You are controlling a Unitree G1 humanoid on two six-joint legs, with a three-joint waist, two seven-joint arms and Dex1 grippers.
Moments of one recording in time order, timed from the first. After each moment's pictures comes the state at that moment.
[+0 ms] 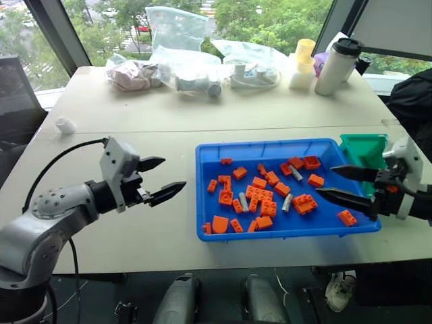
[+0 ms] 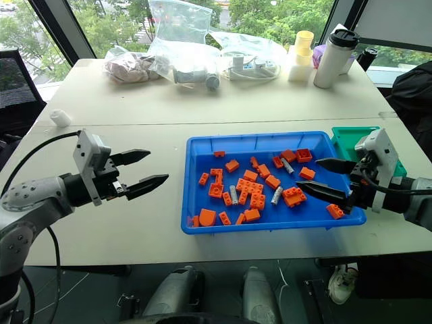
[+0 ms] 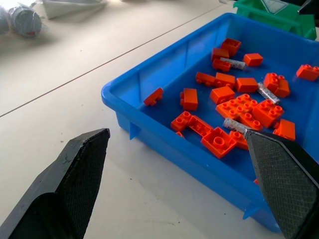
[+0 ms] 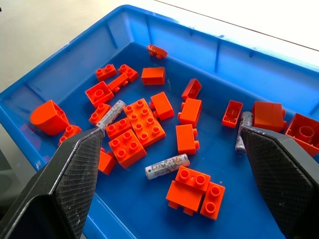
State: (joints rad) left arm -0.16 0.75 0.25 -0.61 -0.78 0.84 -0.63; right arm -0.03 -1.03 -0.52 -0.41 0.87 0.93 0.89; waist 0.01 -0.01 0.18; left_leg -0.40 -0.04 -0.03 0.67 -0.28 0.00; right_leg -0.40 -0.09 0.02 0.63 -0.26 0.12
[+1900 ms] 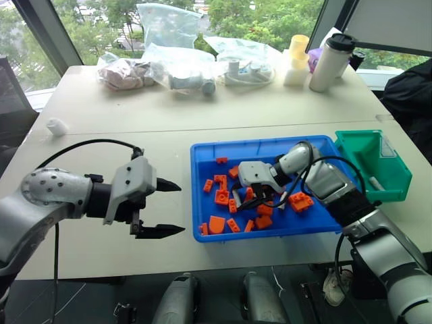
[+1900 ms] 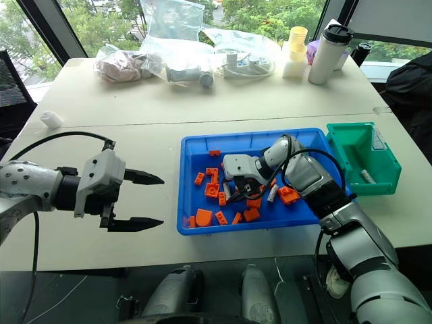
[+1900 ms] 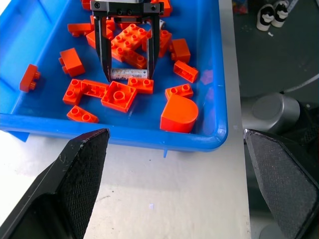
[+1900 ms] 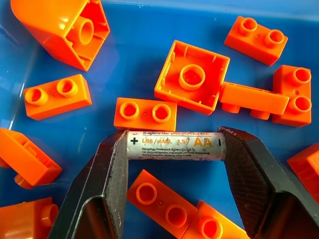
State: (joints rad) left arm -0.25 1.08 0.09 -0.64 -0.73 0.77 -1.06; right arm -0.80 -0.60 0.51 0.28 -0.01 0.18 1.41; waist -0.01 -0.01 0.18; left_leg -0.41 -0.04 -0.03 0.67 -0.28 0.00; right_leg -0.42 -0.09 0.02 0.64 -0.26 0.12
